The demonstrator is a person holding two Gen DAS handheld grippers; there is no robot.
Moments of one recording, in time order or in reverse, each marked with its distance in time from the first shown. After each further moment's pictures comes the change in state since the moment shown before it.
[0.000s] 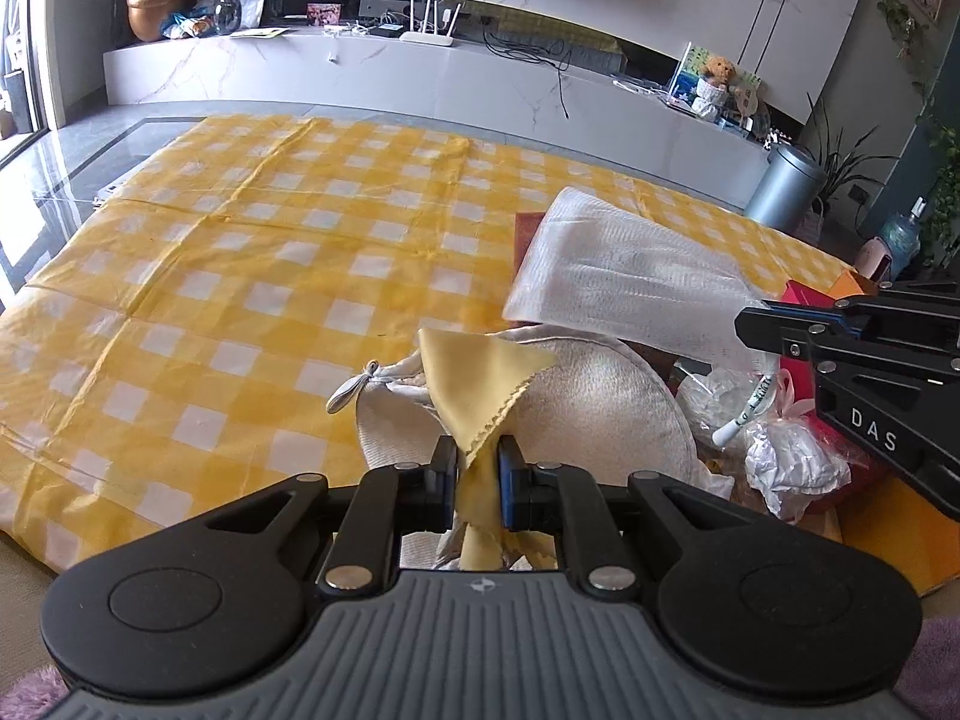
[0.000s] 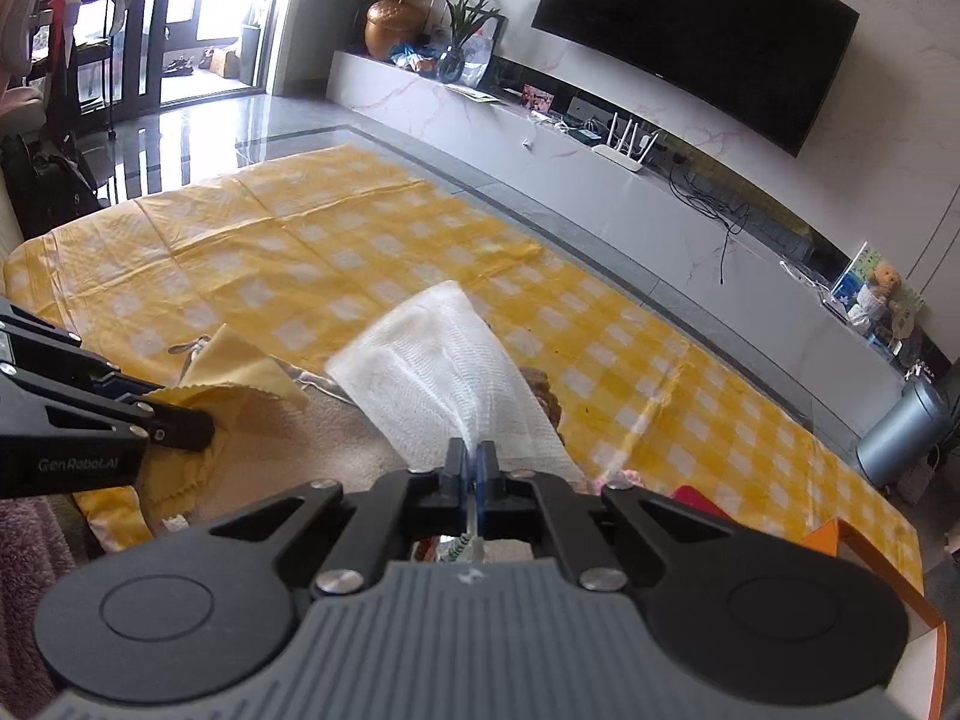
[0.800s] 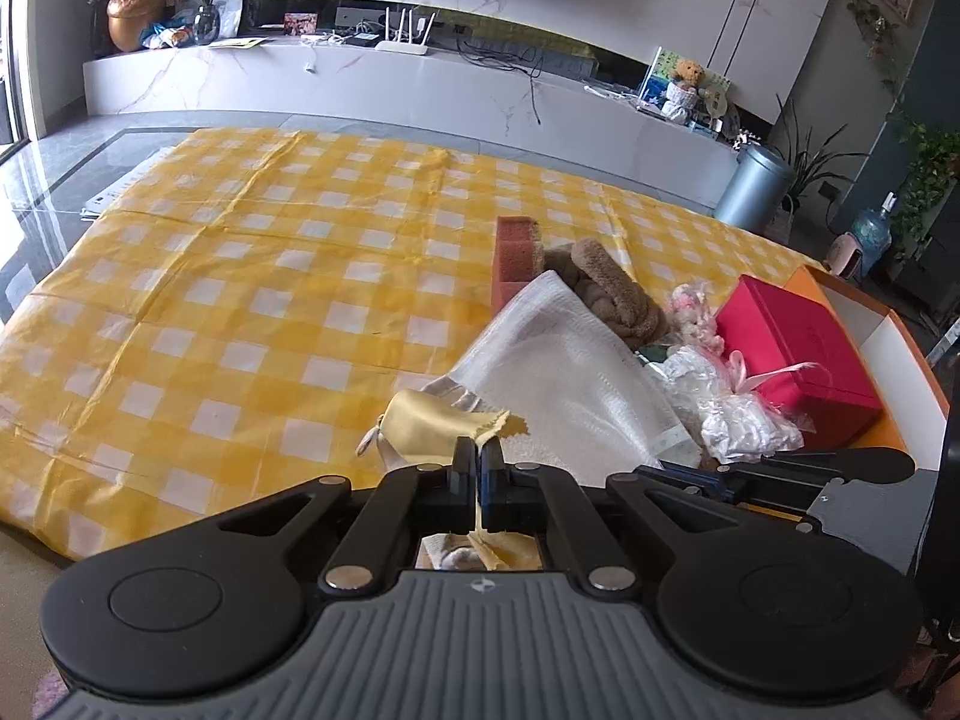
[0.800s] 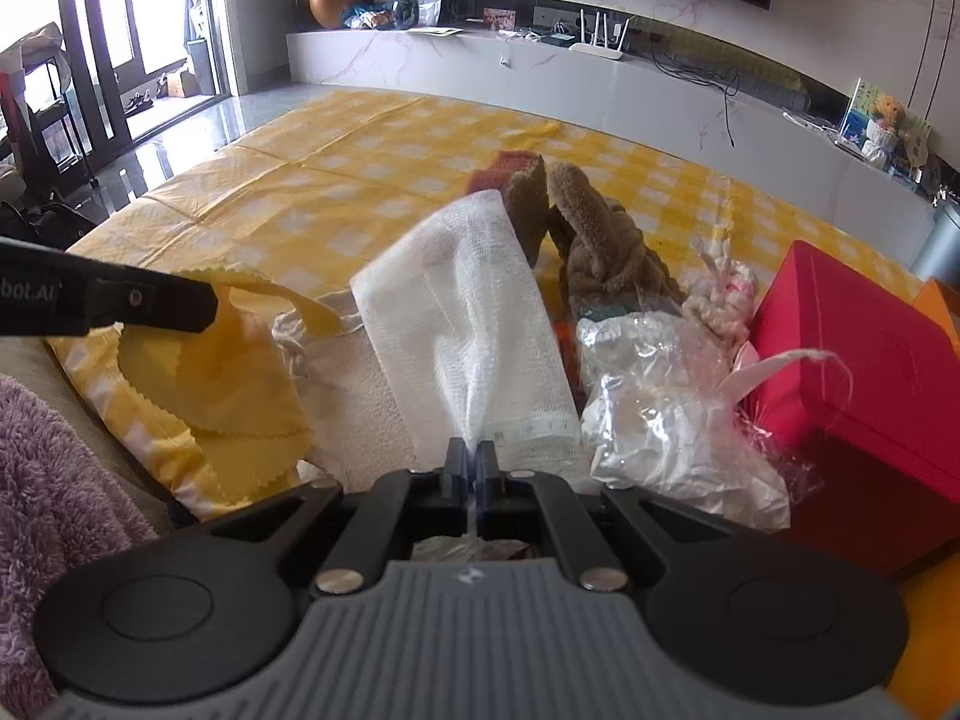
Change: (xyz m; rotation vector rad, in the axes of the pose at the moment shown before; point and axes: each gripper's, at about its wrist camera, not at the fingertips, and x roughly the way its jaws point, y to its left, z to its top) left arm -0.037 0.005 -0.008 0.027 -0.031 -0.054; right arm 0.010 0.041 -0.060 0.263 0.114 0.083
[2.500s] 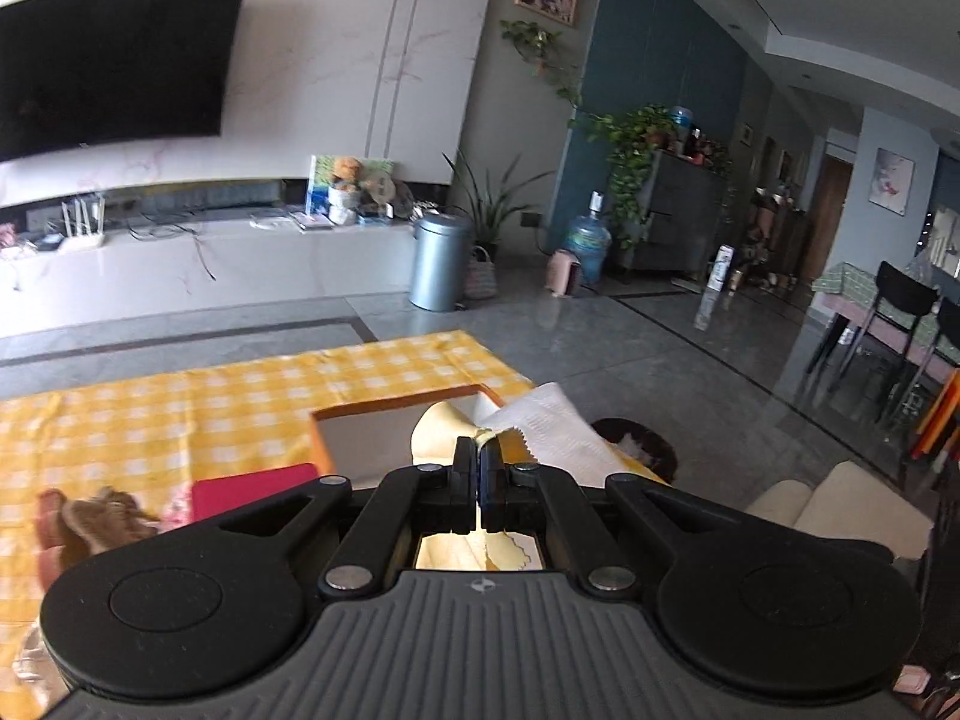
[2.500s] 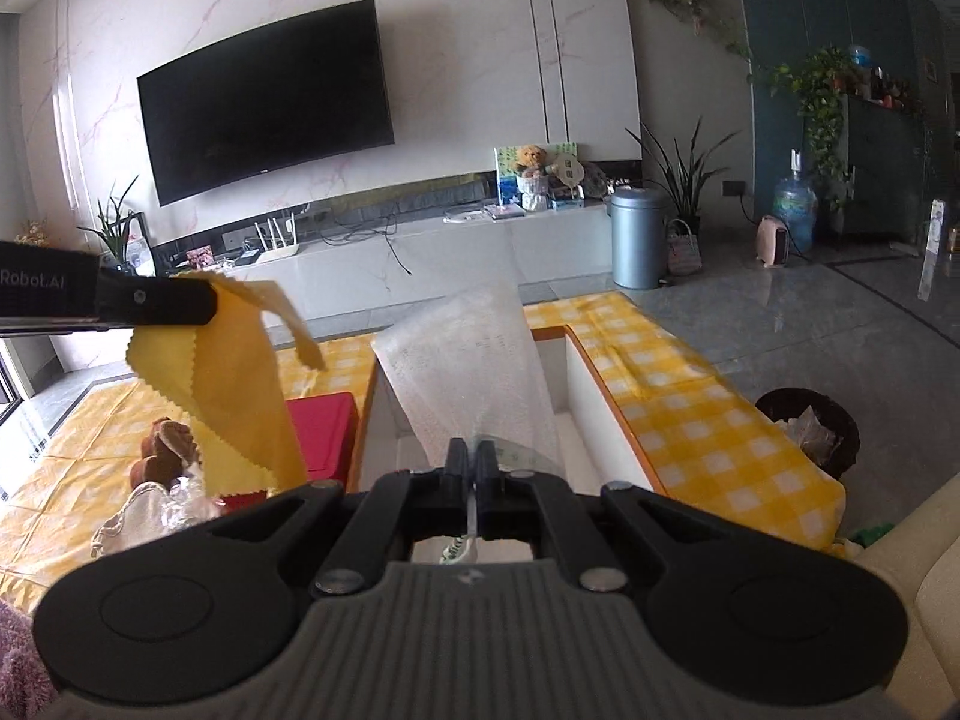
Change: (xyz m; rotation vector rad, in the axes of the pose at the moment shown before) left arm -0.034 -0.264 0.031 0.395 -0.187 -0.461; right arm -0.265 -0.181 -0.108 0.505 -0.354 -0.393
